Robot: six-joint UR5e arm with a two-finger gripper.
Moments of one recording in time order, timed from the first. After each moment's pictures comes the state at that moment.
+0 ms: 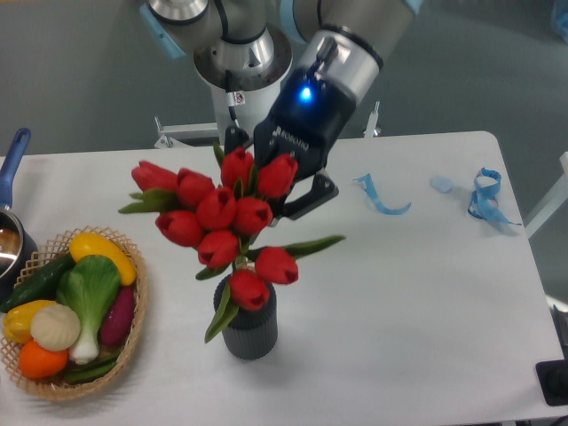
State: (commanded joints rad) arm 2.62 -1.71 -1.50 -0.75 0.56 0.76
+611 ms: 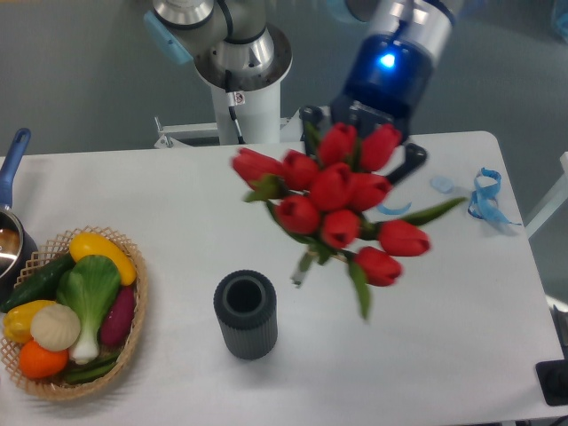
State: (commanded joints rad) arm 2.80 -1.80 -1.52 -0.75 0.57 0.94
